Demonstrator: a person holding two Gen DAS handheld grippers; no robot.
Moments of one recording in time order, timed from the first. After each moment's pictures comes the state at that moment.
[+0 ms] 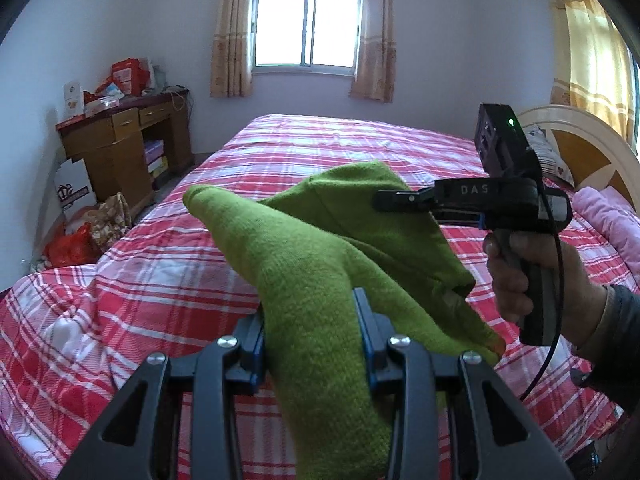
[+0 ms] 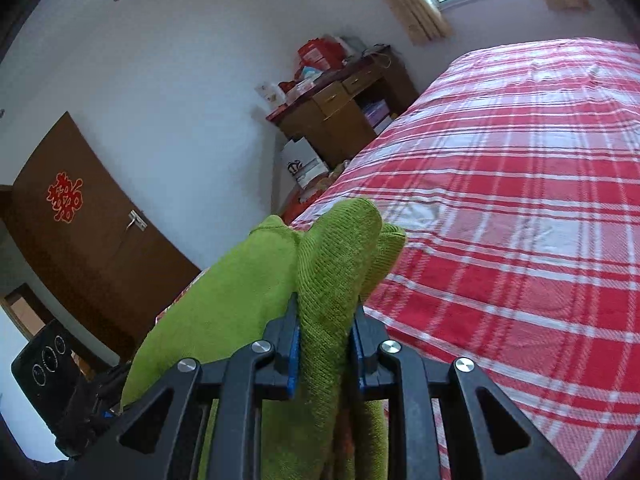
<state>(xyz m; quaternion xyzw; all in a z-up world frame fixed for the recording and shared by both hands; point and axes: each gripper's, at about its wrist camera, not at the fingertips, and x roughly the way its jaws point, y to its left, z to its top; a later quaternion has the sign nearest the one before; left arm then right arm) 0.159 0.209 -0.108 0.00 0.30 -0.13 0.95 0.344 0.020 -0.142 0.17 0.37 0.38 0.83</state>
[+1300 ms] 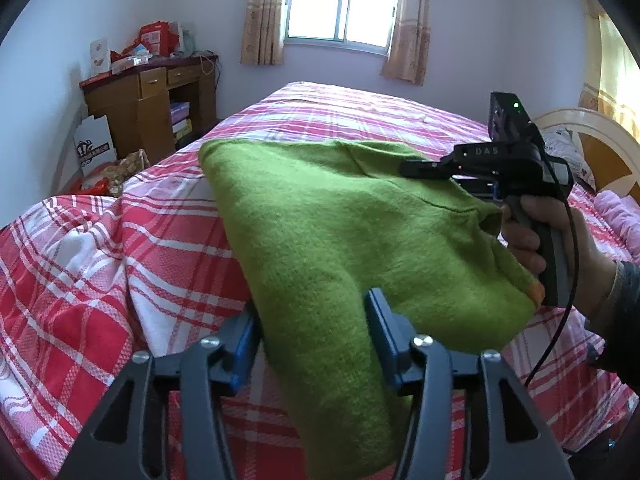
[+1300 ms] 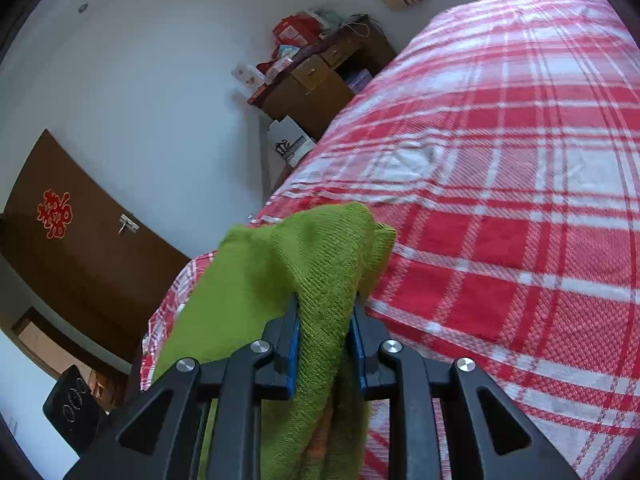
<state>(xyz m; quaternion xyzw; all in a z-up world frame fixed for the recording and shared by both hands) 0.145 0.246 -0.163 -0.02 0.34 -0.09 0.94 0.379 0.041 -0.205 0.21 0.42 0.36 0.80</state>
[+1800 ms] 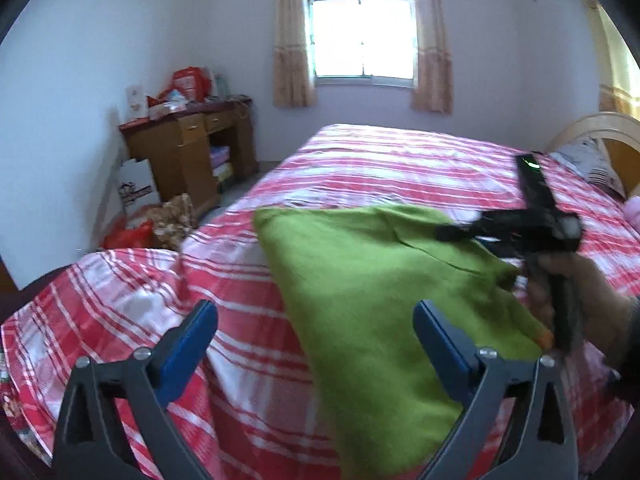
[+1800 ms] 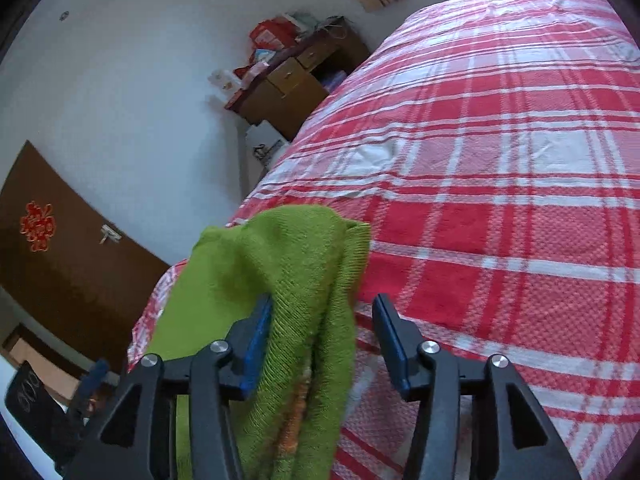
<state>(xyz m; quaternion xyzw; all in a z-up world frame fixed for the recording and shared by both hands) 0.139 0.262 -0.118 0.01 0.27 -0.01 0.96 0.371 0.025 -0.209 0.21 0.43 0.32 0.82</state>
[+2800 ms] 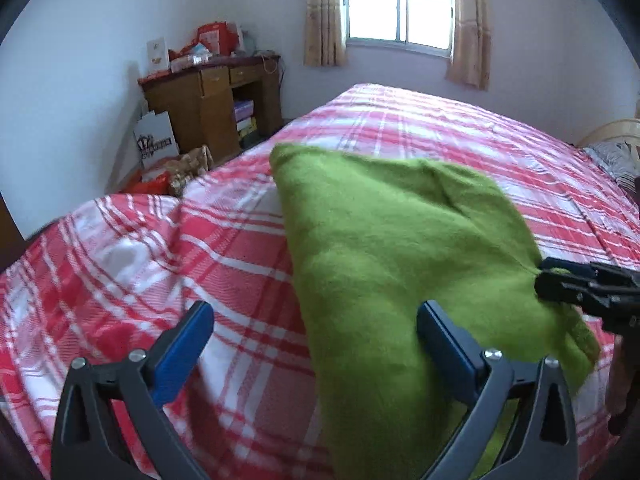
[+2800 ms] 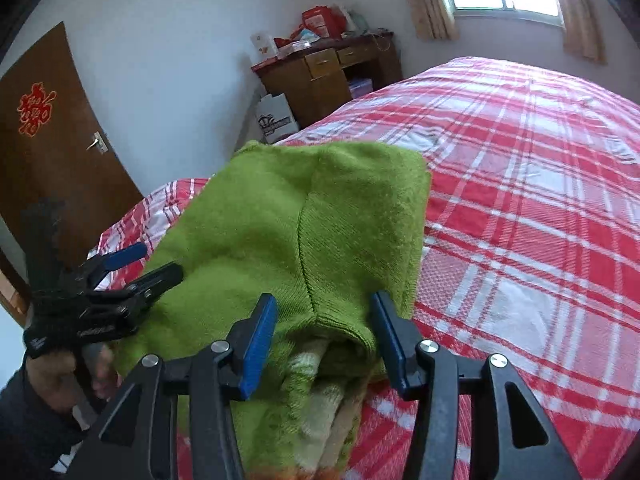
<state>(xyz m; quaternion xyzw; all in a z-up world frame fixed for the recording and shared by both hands) 0.160 0.260 -0.154 -0.01 0.34 0.04 0.94 0.253 0.057 -0.178 0.03 0.39 0.32 0.87</state>
